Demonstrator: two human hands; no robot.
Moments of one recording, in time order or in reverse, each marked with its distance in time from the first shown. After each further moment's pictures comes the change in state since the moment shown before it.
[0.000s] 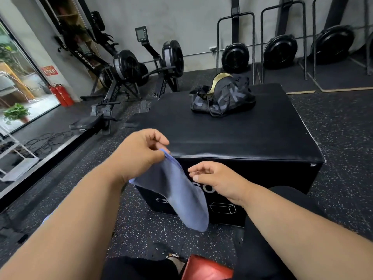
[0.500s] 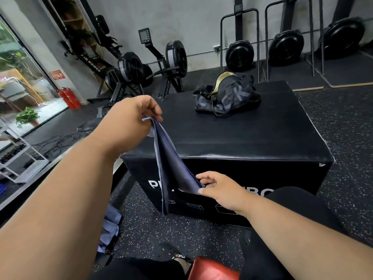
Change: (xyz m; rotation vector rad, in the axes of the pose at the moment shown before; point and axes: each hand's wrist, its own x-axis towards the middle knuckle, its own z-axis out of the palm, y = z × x) left_hand 0.024 0.052 -0.041 0.467 0.204 0.253; right_hand 0.007 0.039 0.003 -0.163 0.052 0.083
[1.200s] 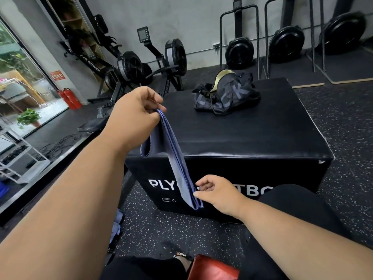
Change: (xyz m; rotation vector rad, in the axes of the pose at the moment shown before) left_hand 0.008 0.014 0.017 -0.220 0.110 -0.070; right_hand 0.000 0.016 0.013 -0.011 0.085 -0.055
